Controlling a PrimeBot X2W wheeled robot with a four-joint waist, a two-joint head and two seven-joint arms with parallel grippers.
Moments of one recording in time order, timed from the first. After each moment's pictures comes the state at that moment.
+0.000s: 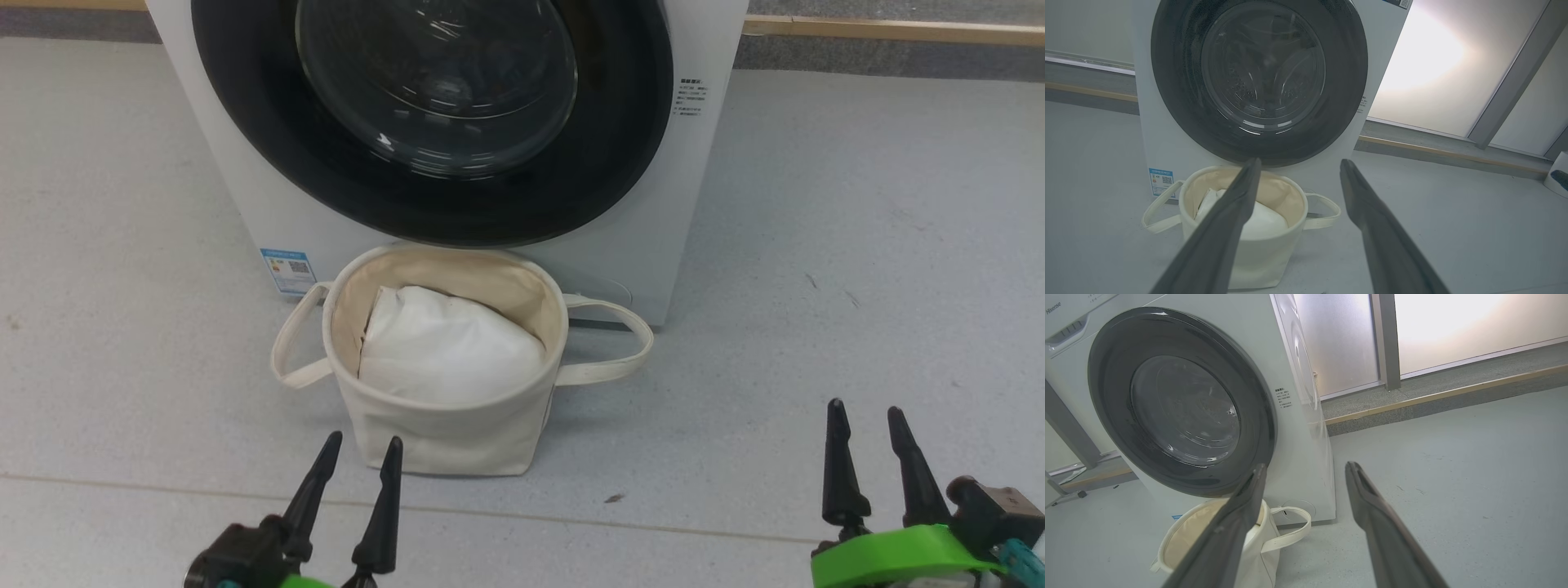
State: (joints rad) left arm 0.00 0.04 -0.14 0.19 -0.24 -0.07 -0.26; right arm 0.05 -0.04 -0.01 0.13 0.31 0.13 -0.26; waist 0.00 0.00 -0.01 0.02
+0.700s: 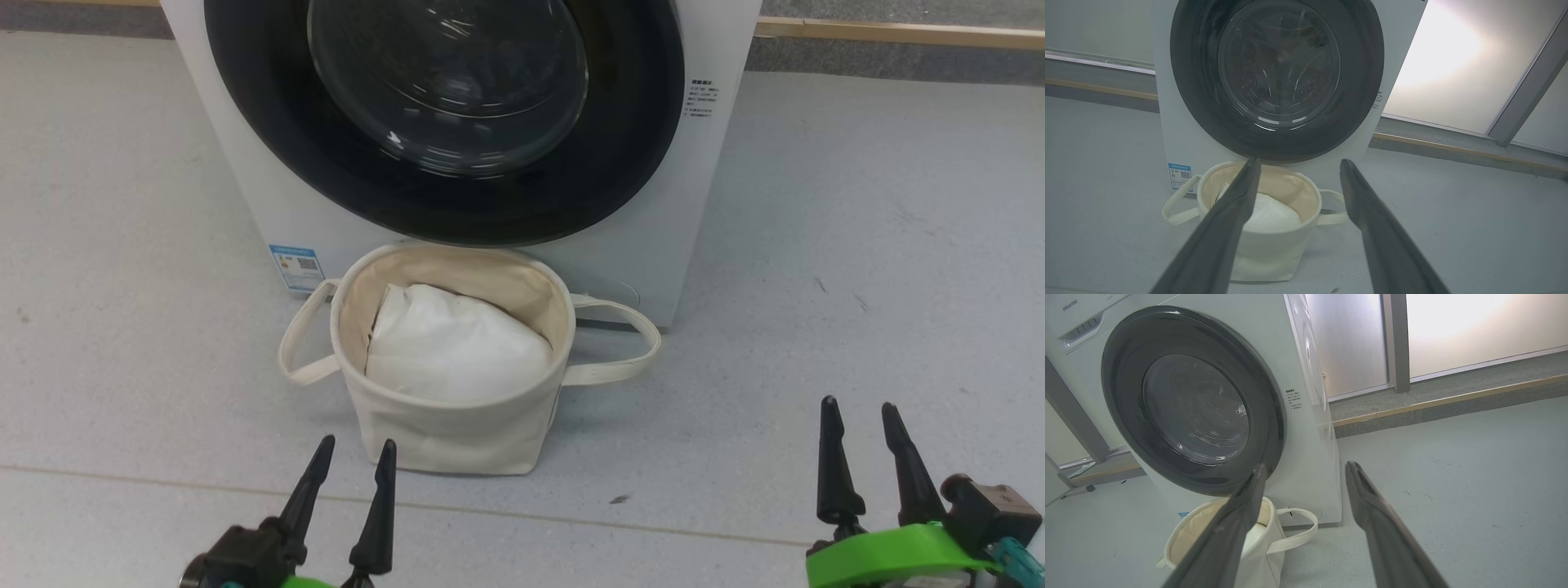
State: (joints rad) left arm 0.00 0.04 -0.14 0.20 -0.22 -0.03 -0.26; right arm 0.05 -0.04 0.00 0.12 0.30 0.13 -0.26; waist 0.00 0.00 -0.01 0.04
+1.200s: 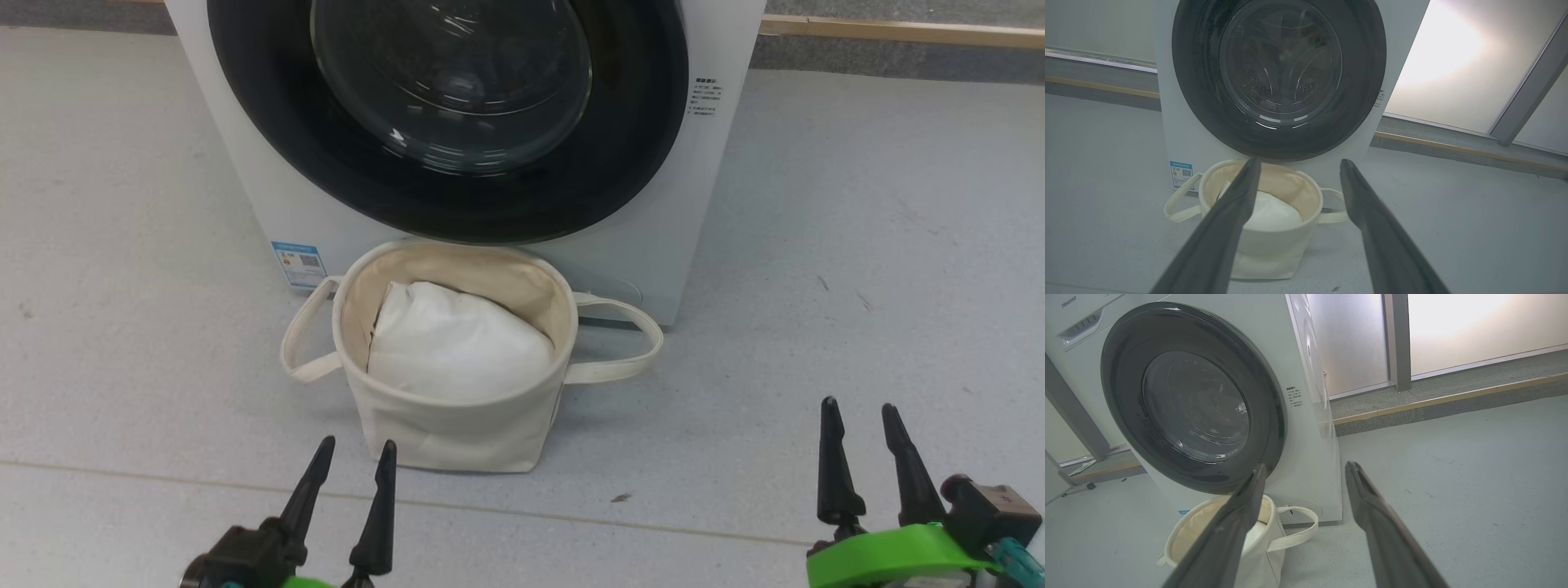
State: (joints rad) left arm 0.00 0.04 -0.14 0.20 -0.22 -0.03 -0.26; right arm 0.05 -0.04 0.01 0.12 0.30 0.13 -0.26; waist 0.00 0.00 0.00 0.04
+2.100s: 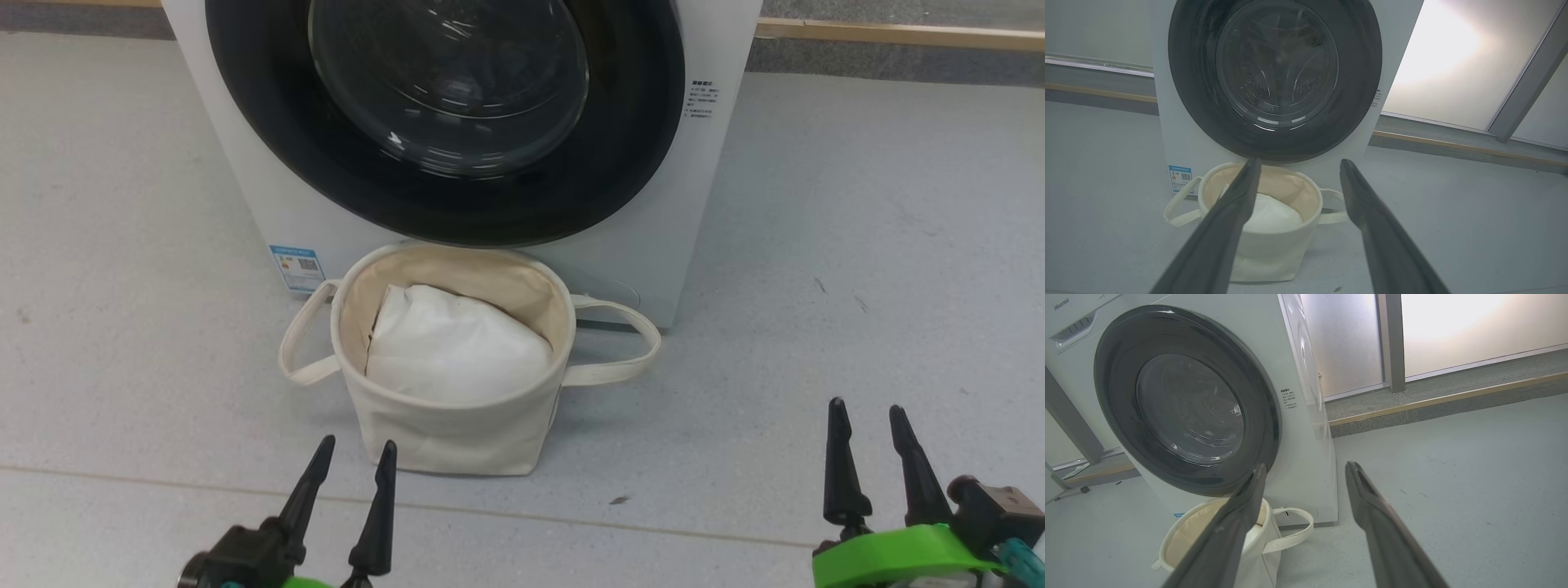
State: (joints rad) left arm 0.00 0.04 -0.14 0.20 -0.20 -0.04 -0.26; right arm 0.05 -0.04 -0.01 0.13 0.30 0.13 -0.26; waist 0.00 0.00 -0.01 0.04
